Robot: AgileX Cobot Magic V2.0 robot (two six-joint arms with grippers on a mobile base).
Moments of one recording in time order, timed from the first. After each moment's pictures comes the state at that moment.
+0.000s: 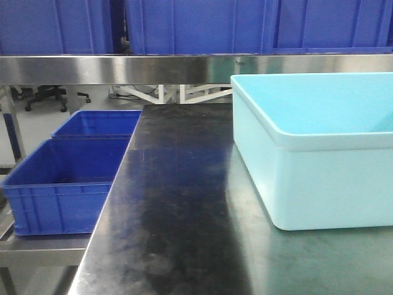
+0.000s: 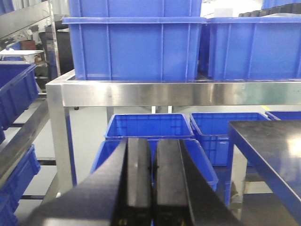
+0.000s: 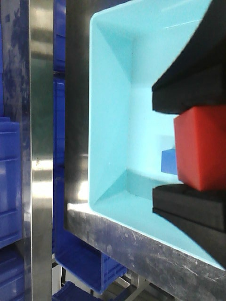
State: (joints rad) left arm -0.02 -0.01 0.01 0.00 0.00 -0.03; right arm 0.19 0.69 -0.83 0.05 0.60 0.12
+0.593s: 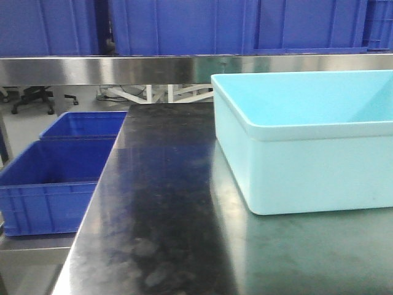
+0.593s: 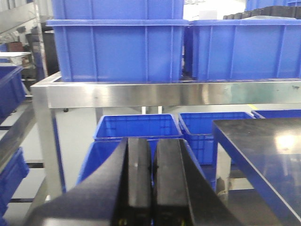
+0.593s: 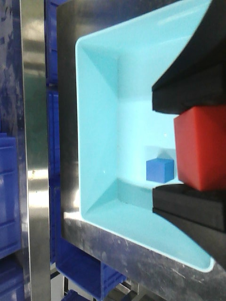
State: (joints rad) left arm -0.02 -0.01 0.01 0.00 0.00 -0.03; right arm 0.19 0.69 -0.83 0.05 0.60 0.12
